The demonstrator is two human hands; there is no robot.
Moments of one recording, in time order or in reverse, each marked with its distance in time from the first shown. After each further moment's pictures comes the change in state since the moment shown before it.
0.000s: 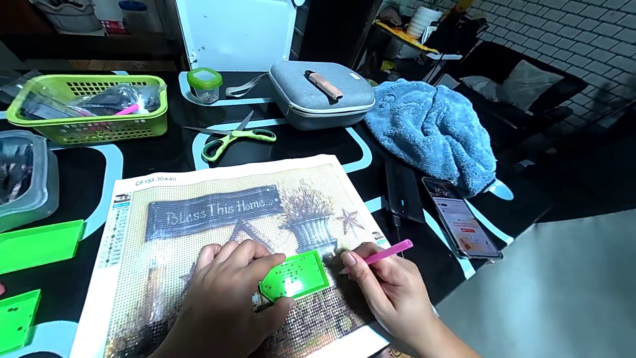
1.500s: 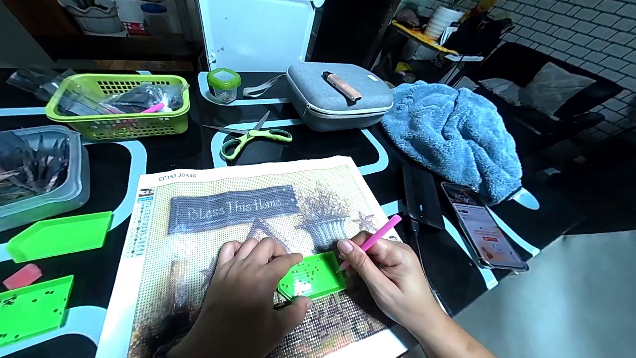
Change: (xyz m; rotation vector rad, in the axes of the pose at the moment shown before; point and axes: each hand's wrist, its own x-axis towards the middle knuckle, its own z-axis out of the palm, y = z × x) left_hand 0.000 0.004 0.003 0.030 0.023 -0.015; right_hand 0.026 -0.005 0.014 0.192 -0.078 0.088
